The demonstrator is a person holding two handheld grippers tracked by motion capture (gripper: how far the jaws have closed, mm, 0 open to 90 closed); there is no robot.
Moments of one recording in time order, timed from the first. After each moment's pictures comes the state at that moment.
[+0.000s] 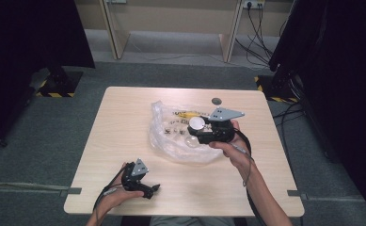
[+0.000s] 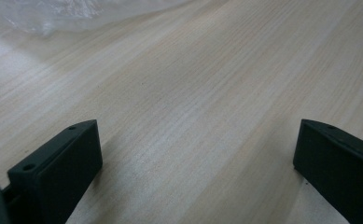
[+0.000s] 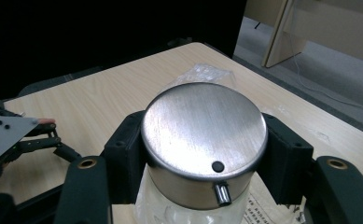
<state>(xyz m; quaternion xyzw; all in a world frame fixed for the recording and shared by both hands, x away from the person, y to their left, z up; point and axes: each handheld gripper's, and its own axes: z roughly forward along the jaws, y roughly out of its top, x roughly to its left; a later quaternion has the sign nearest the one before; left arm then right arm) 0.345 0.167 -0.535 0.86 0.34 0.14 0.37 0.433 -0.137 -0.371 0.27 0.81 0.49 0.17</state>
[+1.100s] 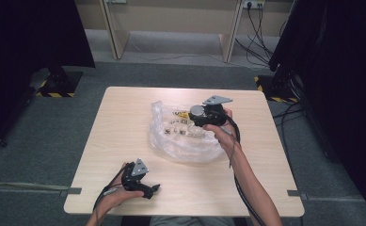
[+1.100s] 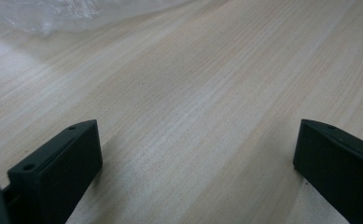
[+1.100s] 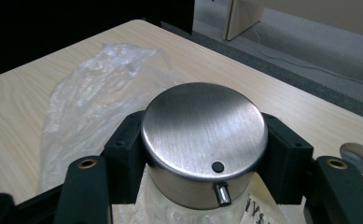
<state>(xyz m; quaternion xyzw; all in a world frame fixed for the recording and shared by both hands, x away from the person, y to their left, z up) 0.345 0.167 -0.535 0.85 0.34 0.14 0.37 0.509 -0.126 -0.408 0.36 0.80 0.45 0.20</state>
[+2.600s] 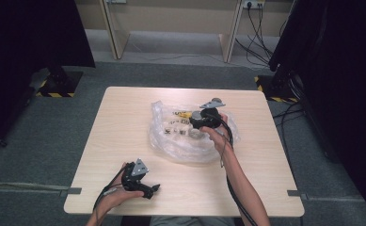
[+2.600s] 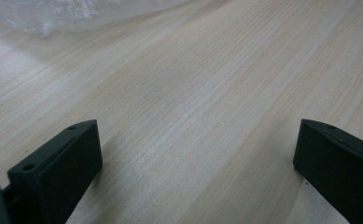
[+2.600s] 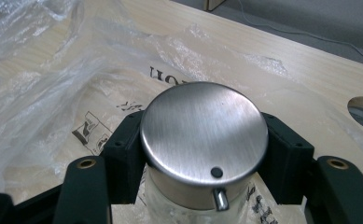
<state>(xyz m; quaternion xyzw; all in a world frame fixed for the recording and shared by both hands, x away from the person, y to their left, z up) 0.345 0.167 -0.535 0.85 0.34 0.14 0.37 0.537 -0.122 -0.462 0.41 0.80 0.40 0.19</state>
